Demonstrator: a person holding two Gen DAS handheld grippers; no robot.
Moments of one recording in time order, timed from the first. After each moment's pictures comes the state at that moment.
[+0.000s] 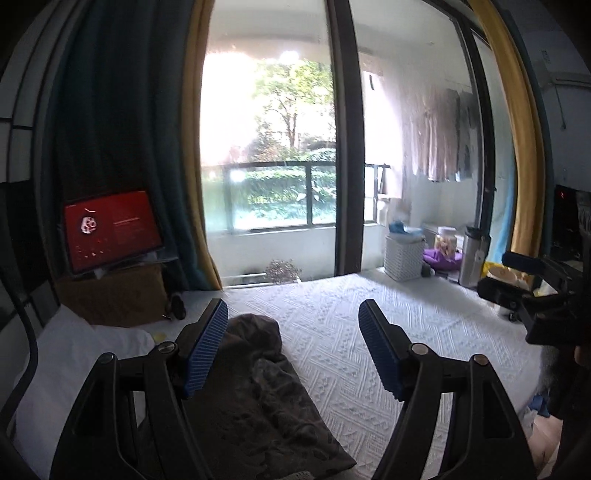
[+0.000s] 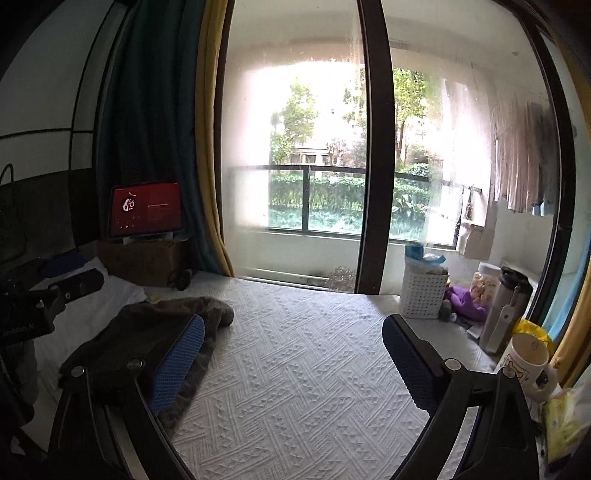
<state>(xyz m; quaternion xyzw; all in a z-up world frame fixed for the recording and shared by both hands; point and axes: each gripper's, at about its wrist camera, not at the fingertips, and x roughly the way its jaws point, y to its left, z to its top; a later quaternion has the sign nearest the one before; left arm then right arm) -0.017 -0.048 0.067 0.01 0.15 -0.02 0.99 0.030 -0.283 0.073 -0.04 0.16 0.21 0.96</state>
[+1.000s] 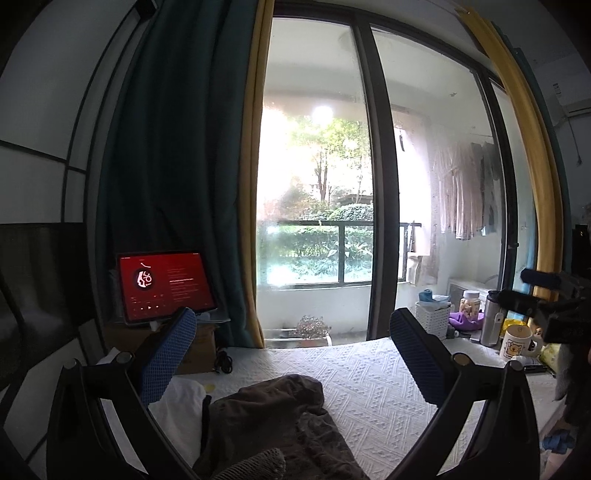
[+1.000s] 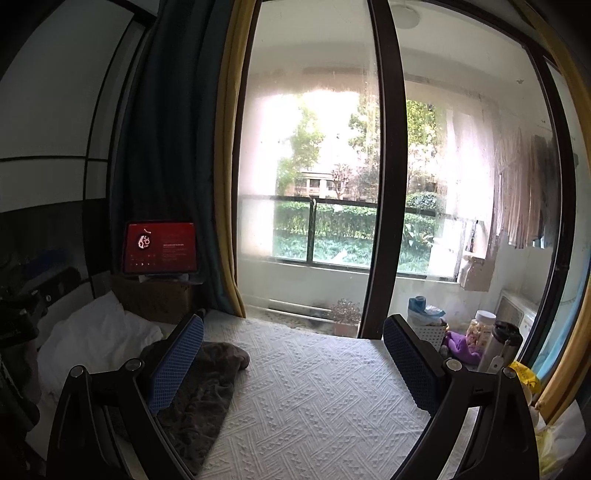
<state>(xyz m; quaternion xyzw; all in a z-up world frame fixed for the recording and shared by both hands) -0.058 -0.009 0.116 -0.01 0.04 0.04 1.00 0.008 -0.260 0.143 -0.05 0.11 0.22 0.97</state>
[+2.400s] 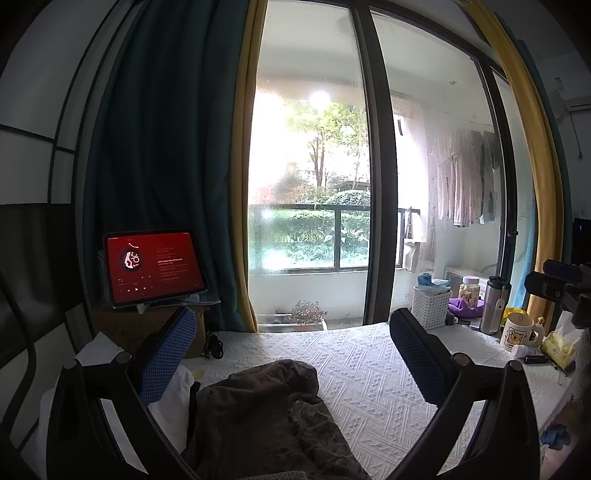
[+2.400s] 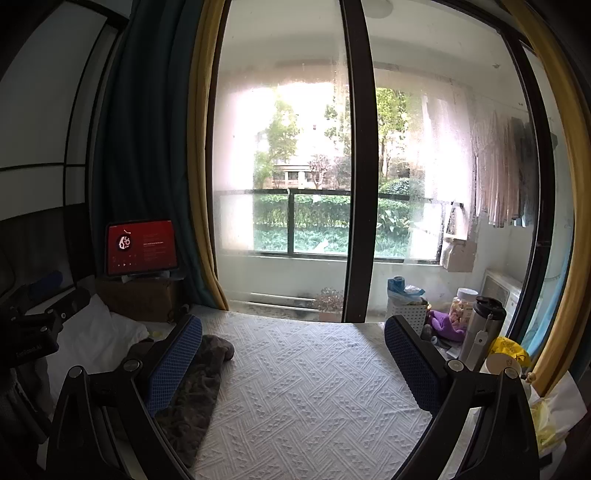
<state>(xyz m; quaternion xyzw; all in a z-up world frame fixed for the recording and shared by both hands) -0.040 -0.020 0.100 -0.01 0.07 0.03 1.00 0.001 -0.275 0.136 -0.02 0.13 0.18 0.98</state>
